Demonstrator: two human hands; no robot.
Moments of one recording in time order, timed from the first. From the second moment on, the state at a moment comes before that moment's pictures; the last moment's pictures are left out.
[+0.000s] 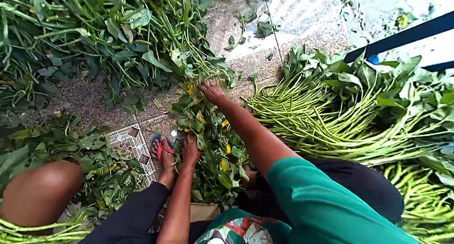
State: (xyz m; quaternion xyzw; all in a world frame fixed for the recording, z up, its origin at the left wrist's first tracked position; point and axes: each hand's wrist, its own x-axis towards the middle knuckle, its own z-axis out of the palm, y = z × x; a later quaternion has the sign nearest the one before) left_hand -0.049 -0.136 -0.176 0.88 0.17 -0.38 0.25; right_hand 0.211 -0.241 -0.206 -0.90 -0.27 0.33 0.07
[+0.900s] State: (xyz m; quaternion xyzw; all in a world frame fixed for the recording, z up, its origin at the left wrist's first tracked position) left_hand -0.050 -0.124 -0.183 0.87 0.18 -0.35 0.31; right_hand 0.258 -0.345 -0.157 -0.90 -0.34 0.28 0.04
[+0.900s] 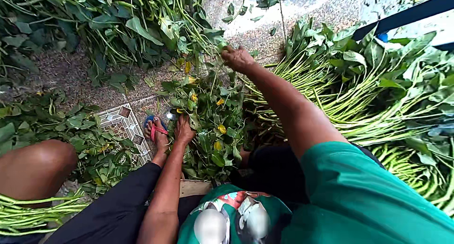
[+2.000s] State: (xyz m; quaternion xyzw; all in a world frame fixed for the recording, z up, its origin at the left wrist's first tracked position) left_hand -0.011 -0.147 -0.006 0.70 0.25 0.06 0.67; right_hand 0.035 -0.261 -0.004 -0.75 -0.07 0.16 0.63
